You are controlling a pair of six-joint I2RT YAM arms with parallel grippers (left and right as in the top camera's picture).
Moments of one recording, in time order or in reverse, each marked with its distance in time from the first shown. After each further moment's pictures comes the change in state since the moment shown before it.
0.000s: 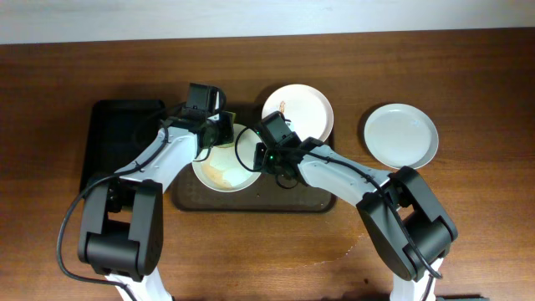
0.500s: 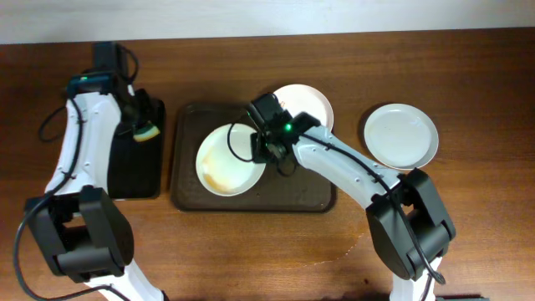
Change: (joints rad) left arm 0.354 -0.010 0.432 -0.645 -0.088 -0.018; right arm 0.007 0.008 0.305 -0.411 0.074 -0.235
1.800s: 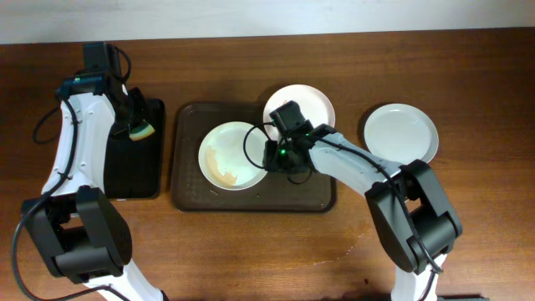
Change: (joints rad) left arm 0.015 0.000 0.000 0.016 0.001 0.000; right arm -0.087 0.004 -0.261 0.290 -0.246 0.117
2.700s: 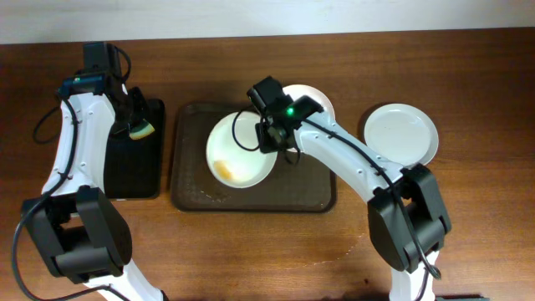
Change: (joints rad) left arm 0.000 0.000 0.000 0.008 0.000 0.000; right arm 0.050 0.033 0.383 -0.412 0.338 -0.251
